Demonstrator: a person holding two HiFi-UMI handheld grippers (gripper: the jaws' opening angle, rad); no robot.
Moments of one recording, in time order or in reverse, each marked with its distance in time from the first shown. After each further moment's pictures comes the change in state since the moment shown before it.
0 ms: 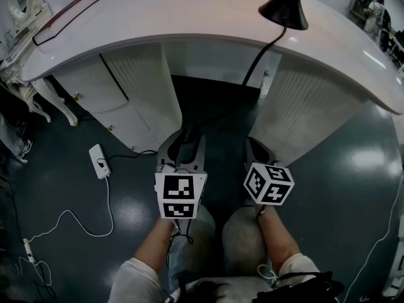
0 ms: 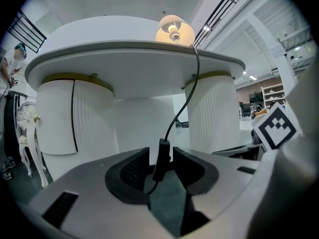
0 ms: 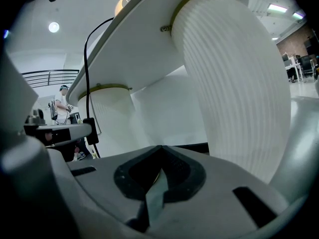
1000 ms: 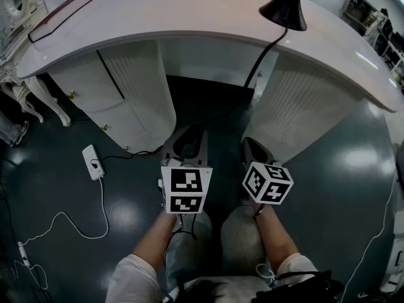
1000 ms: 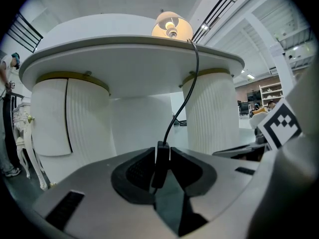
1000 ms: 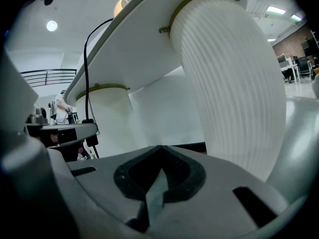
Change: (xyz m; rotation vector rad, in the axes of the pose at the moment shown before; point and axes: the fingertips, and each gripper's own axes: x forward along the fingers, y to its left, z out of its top) left arm 0.011 -0.008 0.000 0.013 0.015 -0.020; right arm -0.006 -0.002 -0.001 0.009 0.002 -0.029
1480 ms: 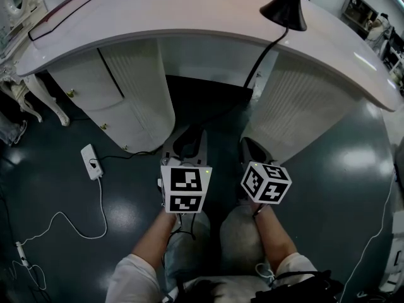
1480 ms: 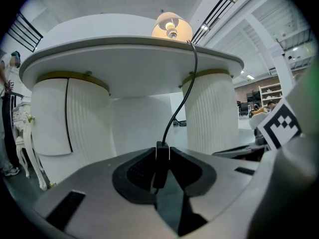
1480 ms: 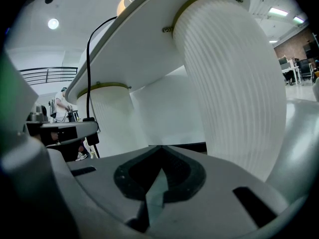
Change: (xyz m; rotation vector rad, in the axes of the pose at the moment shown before) left arm -0.002 0.001 -0.001 -0.005 -0.002 -0.005; right arm 0.000 0.004 -0.002 -0.018 0.006 0.000
